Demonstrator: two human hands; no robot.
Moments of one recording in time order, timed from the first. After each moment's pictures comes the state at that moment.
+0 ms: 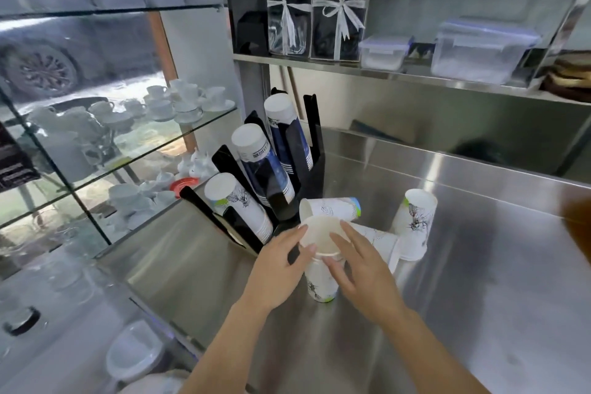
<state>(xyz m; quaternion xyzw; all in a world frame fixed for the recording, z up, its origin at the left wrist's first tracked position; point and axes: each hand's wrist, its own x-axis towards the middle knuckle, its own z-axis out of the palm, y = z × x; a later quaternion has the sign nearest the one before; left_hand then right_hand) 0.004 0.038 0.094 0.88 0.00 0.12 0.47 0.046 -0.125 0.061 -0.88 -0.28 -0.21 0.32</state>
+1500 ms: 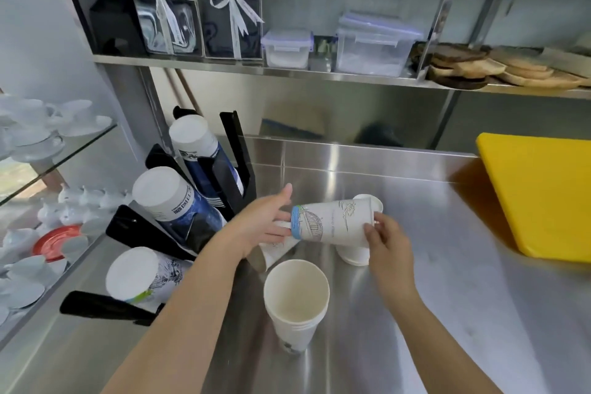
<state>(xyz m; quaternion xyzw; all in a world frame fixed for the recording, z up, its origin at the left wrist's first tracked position) 0.168 0.040 0.163 0.76 -0.02 -0.26 0.60 0.086 -0.143 0.124 -0.77 0.14 -0.23 0.58</state>
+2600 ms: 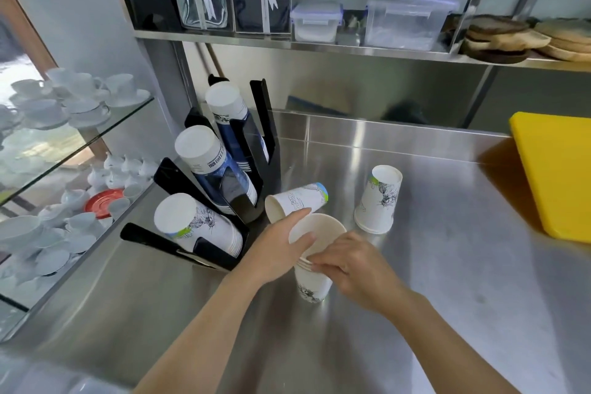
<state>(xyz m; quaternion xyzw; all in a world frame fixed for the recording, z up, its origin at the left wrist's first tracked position) 0.078 0.057 0.107 0.88 -0.11 -0.10 0.46 0.039 -0.107 0.104 -0.91 -0.30 -0.11 0.26</state>
